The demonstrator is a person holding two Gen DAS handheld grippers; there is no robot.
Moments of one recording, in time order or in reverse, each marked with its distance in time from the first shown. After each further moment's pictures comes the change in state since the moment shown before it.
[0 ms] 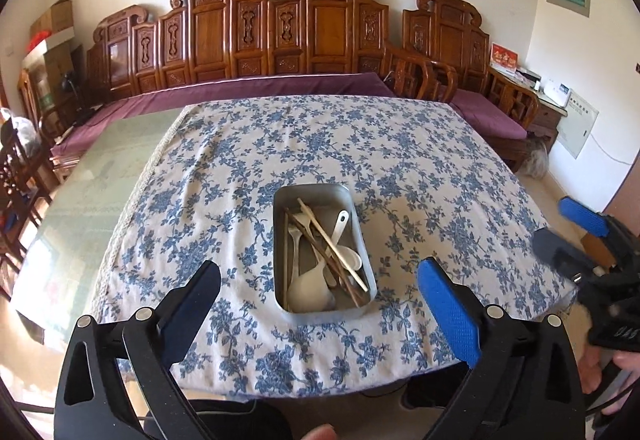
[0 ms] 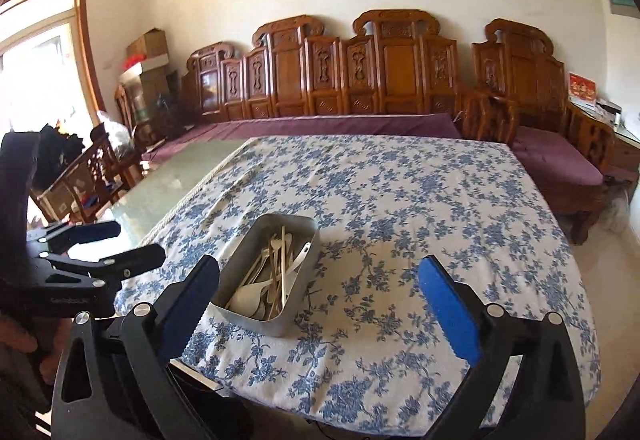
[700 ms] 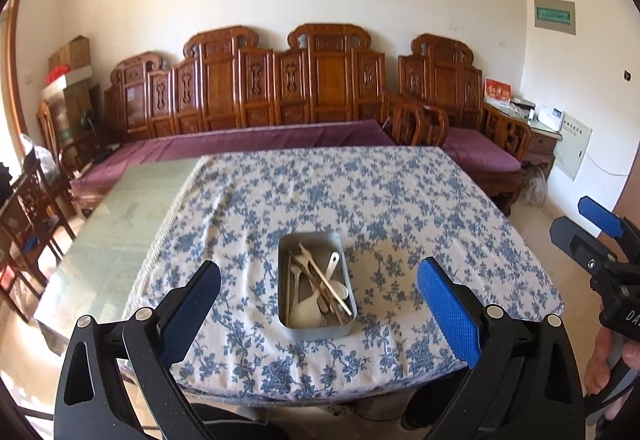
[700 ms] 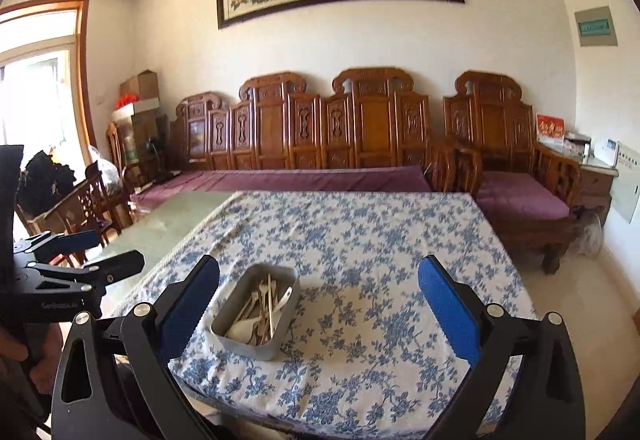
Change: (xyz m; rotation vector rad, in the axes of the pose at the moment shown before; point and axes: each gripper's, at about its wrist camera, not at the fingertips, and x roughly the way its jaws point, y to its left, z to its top) left arm -0.097 -0.029 0.012 0.020 -0.184 0.038; right arm -0.107 0.006 0.021 -0.017 -0.201 -0.082
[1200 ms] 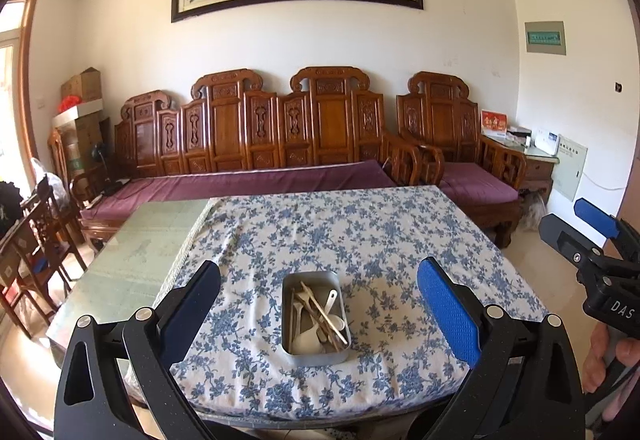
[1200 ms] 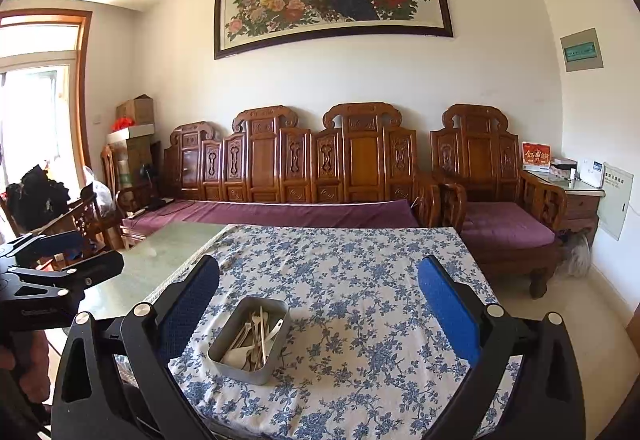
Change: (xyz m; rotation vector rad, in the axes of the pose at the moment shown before) left arm -0.052 -0.012 0.015 0.012 -0.139 0.024; right arm -0.038 -0.002 0.024 -0.008 -0.104 -0.042
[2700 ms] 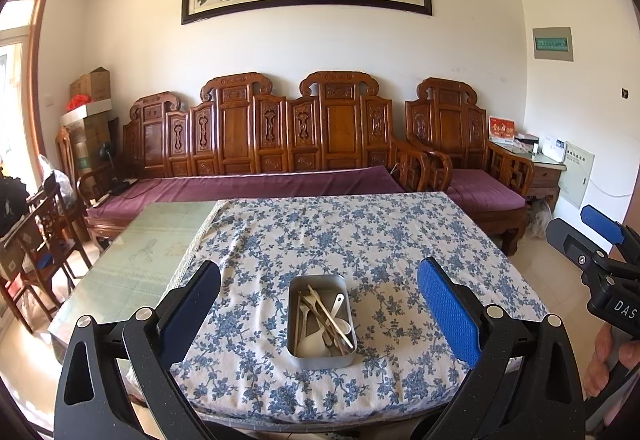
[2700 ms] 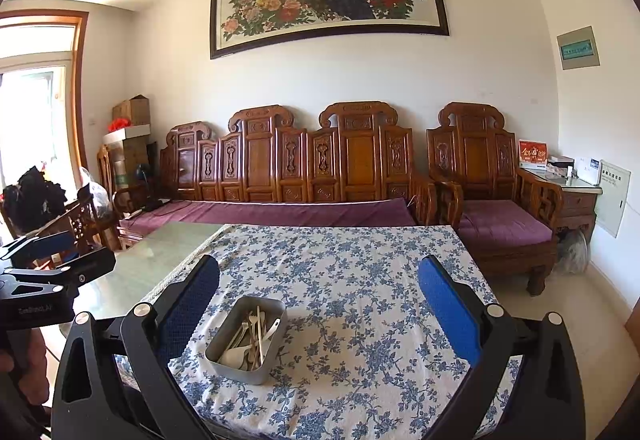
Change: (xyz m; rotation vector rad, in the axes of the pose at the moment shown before) left arm 0.000 0.000 -0.004 -0.017 -0.016 0.030; right arm 0.003 0.000 -0.004 0.005 0.001 -0.013
